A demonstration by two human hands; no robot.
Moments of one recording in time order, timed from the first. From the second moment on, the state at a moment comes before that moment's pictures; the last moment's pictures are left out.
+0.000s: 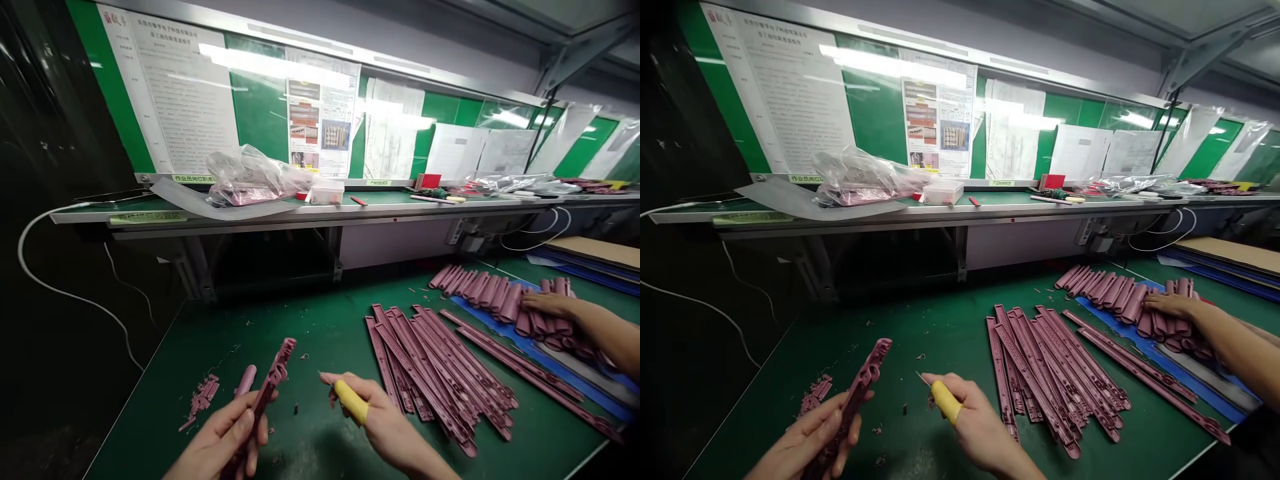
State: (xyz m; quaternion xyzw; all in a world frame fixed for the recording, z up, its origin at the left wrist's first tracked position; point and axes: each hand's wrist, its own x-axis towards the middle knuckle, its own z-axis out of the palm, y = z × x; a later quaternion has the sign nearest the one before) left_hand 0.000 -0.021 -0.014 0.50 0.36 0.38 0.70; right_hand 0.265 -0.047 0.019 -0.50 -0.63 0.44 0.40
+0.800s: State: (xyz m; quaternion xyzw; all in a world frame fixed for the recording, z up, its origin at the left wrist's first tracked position) left_hand -0.031 -0.022 0.043 0.78 0.26 0.29 0.49; right_hand 0.232 -0.062 0.071 -0.24 -0.65 0.59 0.41
